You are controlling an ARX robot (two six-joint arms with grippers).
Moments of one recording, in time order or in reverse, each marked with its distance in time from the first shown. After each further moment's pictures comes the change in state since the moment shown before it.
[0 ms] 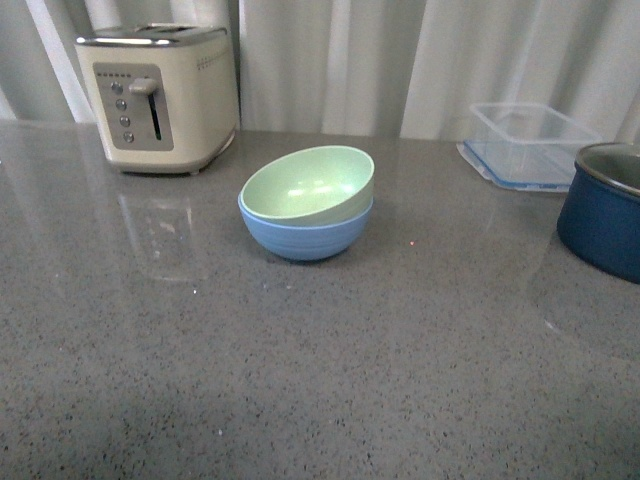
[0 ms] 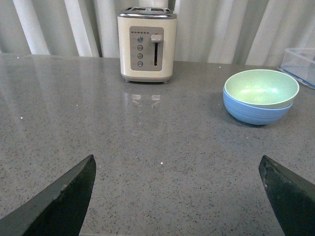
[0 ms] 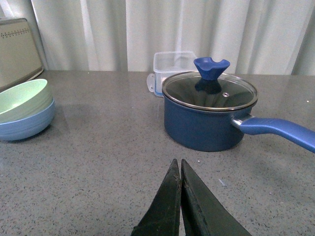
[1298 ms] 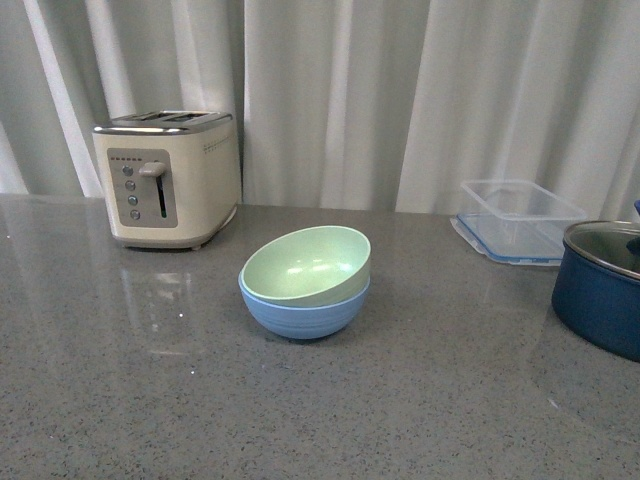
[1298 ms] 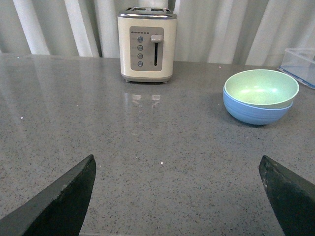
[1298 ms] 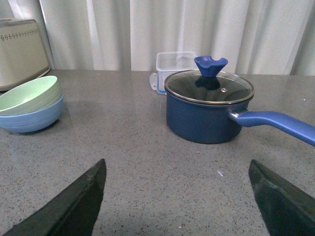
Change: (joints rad) left arm 0.000 0.000 0.000 0.000 0.000 0.000; right arm 0.000 -0.402 0.001 -0.404 -0.002 -0.001
